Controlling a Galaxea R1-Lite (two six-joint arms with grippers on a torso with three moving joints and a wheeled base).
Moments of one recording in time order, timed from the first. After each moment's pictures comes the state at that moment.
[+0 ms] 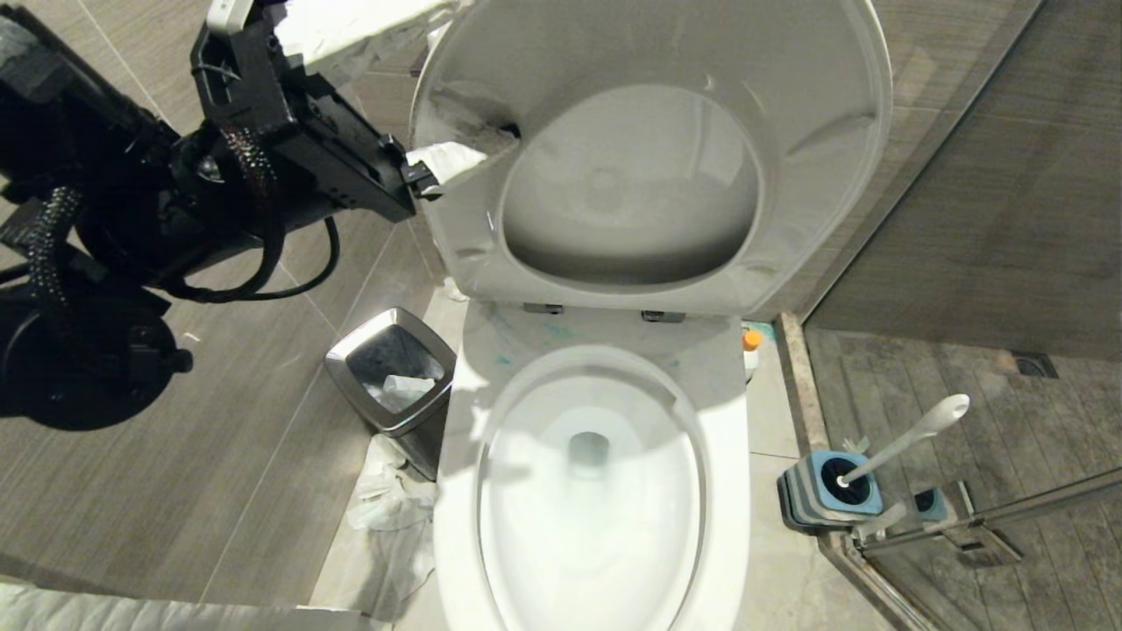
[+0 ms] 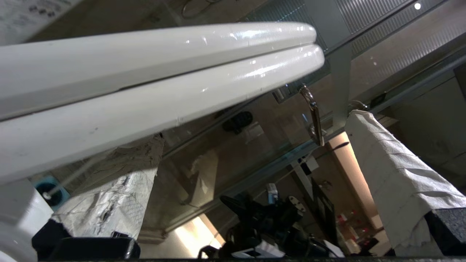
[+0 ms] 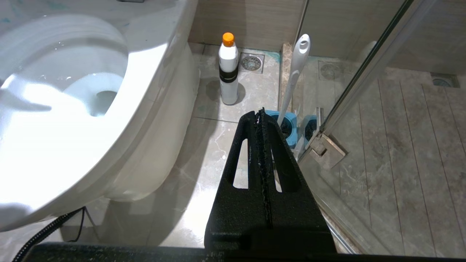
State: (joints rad) left arm -0.38 1.67 -1.15 -1.15 -0.98 -1.11; right arm 0.00 0.00 0.00 -0.06 -0.03 0.04
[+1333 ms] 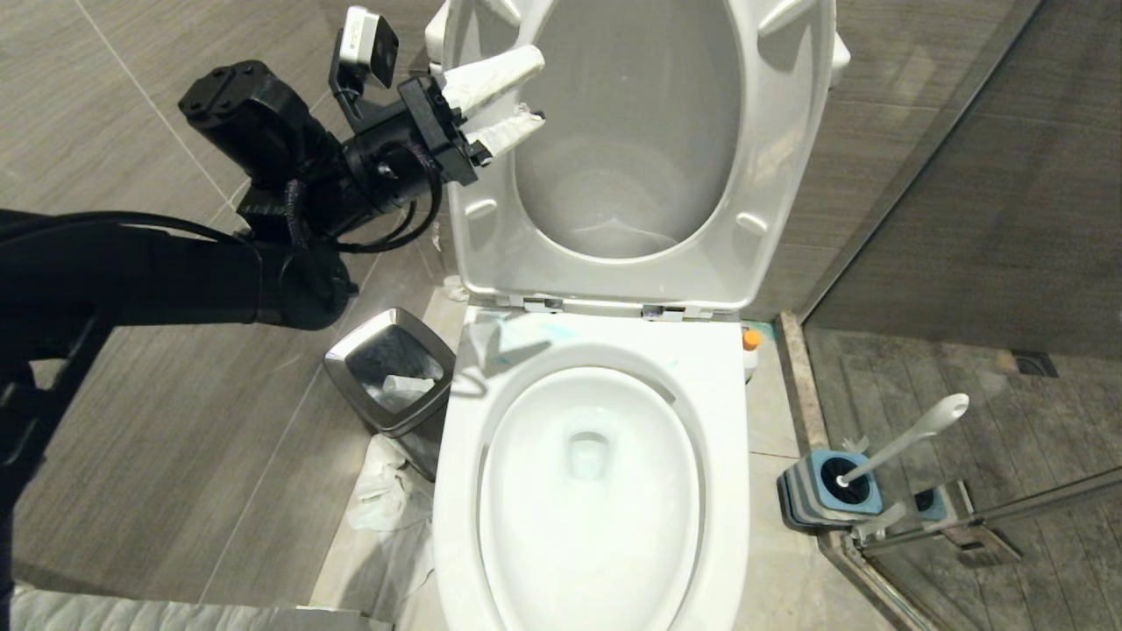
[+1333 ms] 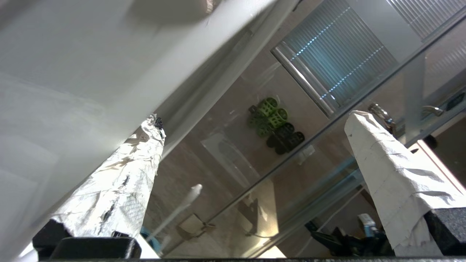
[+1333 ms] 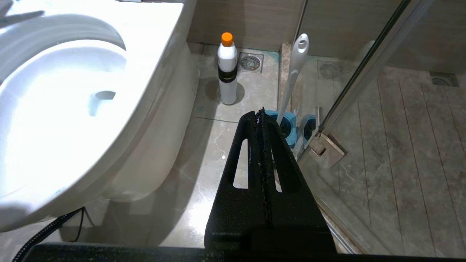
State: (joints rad) left arm -0.33 2.10 -1.68 -1.14 -0.93 -0.99; right arm 0.00 0.00 0.00 -0.06 -0.03 0.04
